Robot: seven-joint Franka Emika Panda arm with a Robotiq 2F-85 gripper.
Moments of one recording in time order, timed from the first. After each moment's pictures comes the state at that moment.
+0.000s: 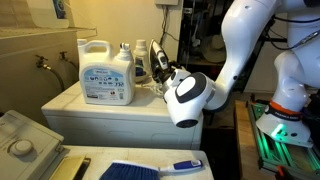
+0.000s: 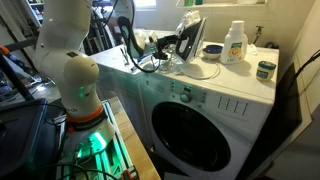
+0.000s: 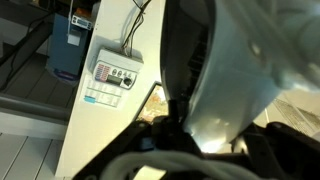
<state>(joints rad) 0.45 0.48 0.29 -2.10 -1.78 1.18 2.10</state>
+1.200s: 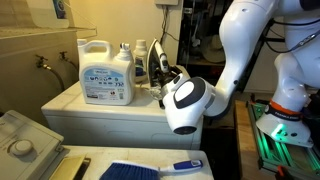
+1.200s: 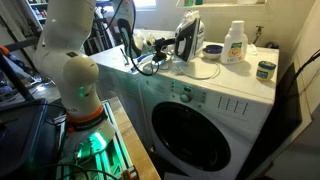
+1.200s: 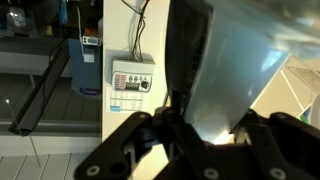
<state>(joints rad) 0.45 0.53 0.35 -2.04 -1.73 1.13 2.34</state>
